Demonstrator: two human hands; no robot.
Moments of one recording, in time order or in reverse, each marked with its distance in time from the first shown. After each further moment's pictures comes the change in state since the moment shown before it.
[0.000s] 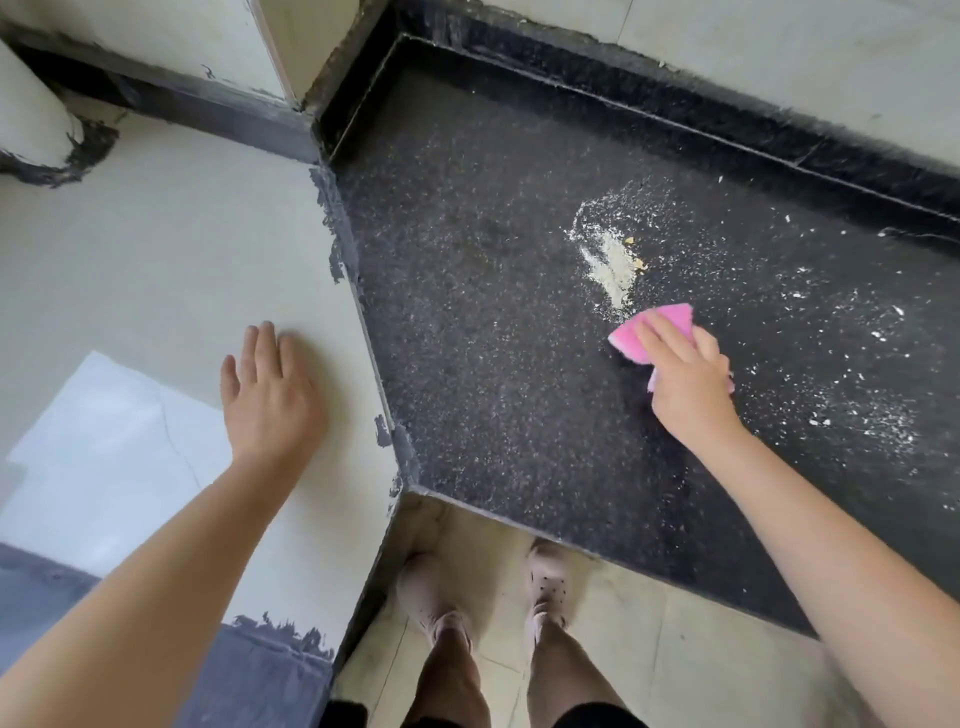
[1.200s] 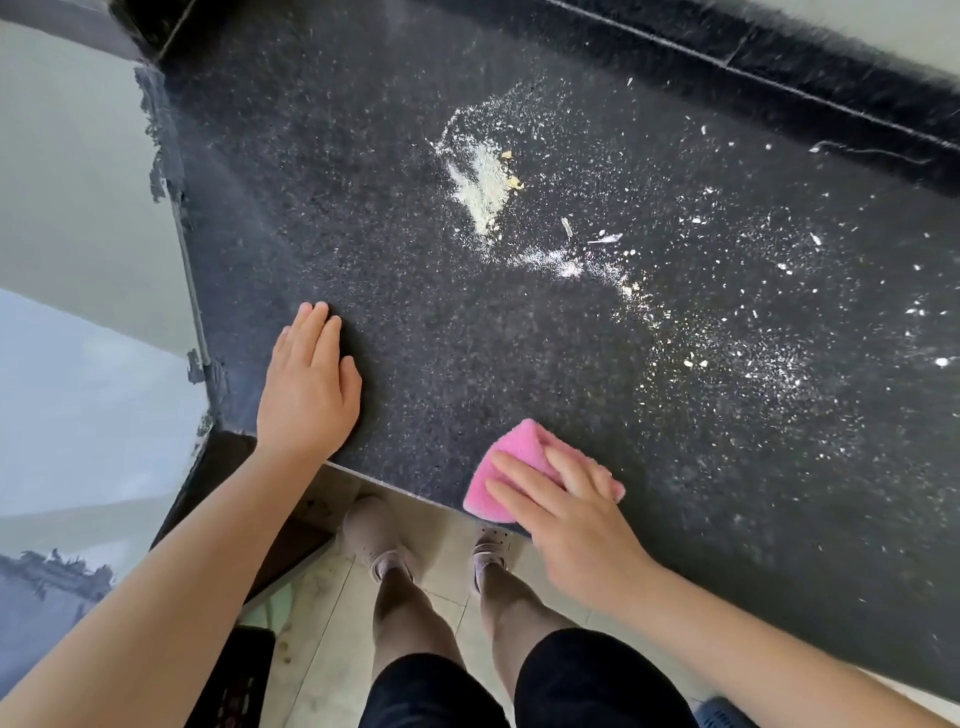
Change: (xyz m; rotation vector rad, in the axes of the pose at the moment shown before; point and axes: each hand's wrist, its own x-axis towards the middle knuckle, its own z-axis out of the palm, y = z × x) left_hand -0.083 0.144 0.055 -0.115 -0.006 0.278; right_hand -0.138 0.085 0.026 0.057 -0.037 -0.668
